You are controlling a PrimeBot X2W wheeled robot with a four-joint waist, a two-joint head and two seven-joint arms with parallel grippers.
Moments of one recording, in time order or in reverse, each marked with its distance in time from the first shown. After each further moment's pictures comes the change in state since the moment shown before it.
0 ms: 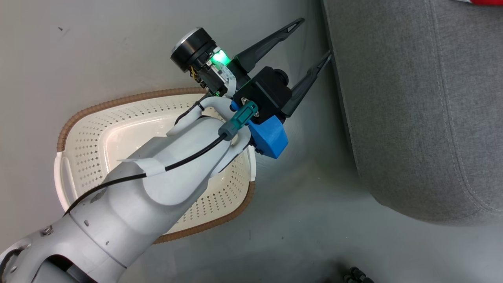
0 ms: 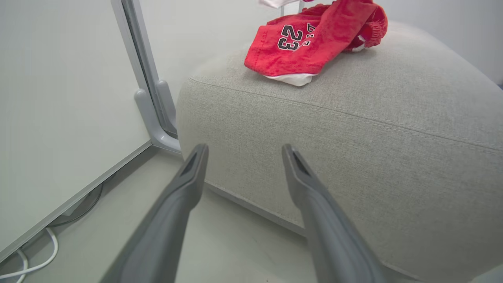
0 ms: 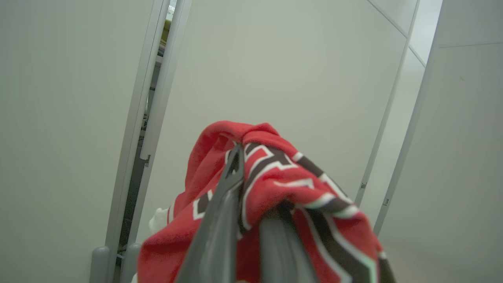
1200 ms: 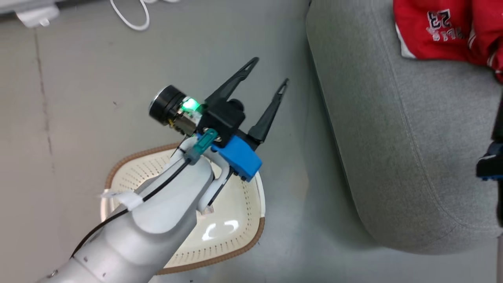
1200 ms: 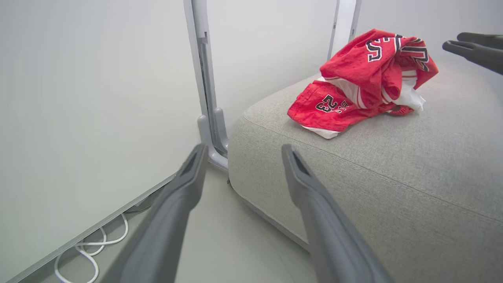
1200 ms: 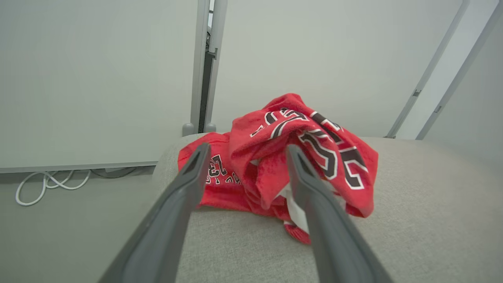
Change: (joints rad) left arm 0.187 -0.002 0.090 0.036 -0.091 0.056 -0.061; right arm 0.602 0.250 0.120 -0.033 -0.106 0.000 0.000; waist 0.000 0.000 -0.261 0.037
